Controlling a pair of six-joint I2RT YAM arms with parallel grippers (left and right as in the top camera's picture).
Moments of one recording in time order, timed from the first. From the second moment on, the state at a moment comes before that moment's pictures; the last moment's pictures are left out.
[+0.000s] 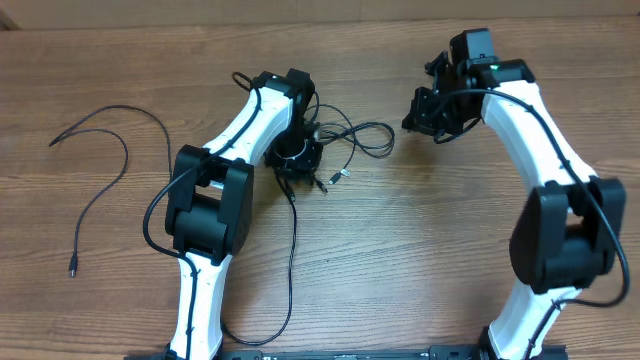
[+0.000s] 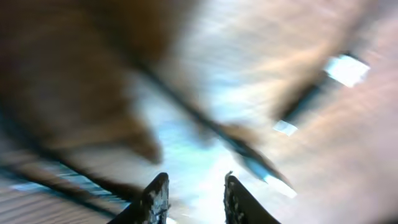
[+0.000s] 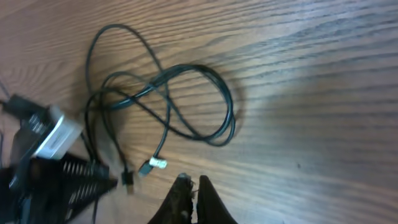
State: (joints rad) left arm -0.36 2.31 1.83 -1.26 0.30 -0.06; right arm 0.11 1.99 1.64 -0.93 -0.43 0.29
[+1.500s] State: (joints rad) left arm -0.37 2.31 1.83 -1.43 0.47 0.02; right arm 0.35 2.19 1.53 -1.10 -0.48 0.29
